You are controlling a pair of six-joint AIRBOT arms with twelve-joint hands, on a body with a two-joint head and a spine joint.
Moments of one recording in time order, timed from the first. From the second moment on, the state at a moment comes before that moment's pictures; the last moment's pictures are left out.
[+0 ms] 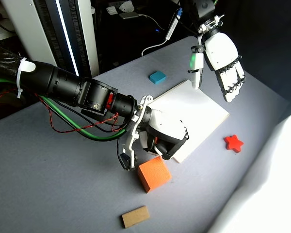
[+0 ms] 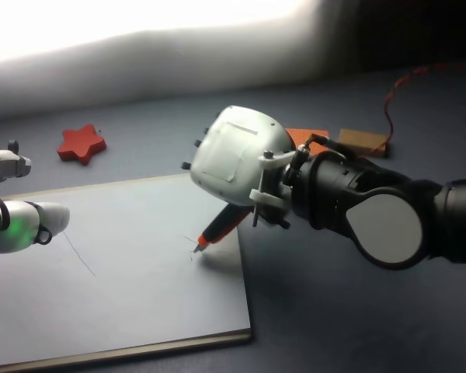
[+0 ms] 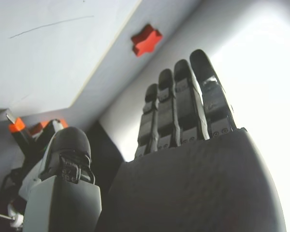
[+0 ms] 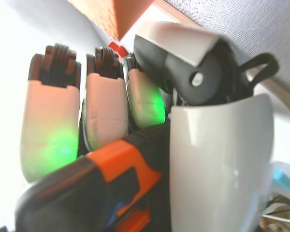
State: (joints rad) left arm 0.54 -0.65 0.67 -1.44 -0.75 2.17; right arm -0.37 -1.54 1.29 -2.58 -0.38 1.00
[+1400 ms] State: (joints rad) left arm 0.54 -0.65 0.67 -1.43 -0.75 2.17; right arm -0.45 -1.16 1.00 -2.41 -0.35 1.36
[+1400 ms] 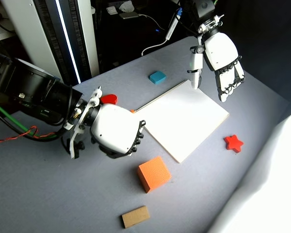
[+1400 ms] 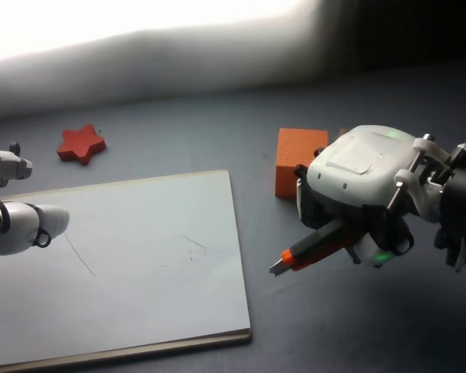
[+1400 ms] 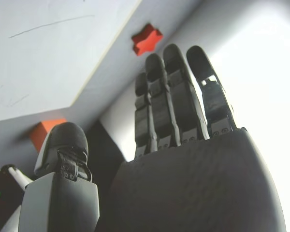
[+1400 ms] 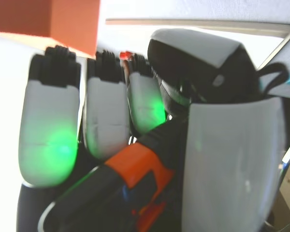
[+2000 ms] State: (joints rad) left arm 0.54 -0.65 0.67 -1.43 -0.75 2.17; right arm -0.45 -1.16 0.99 -2.42 -0.36 1.34
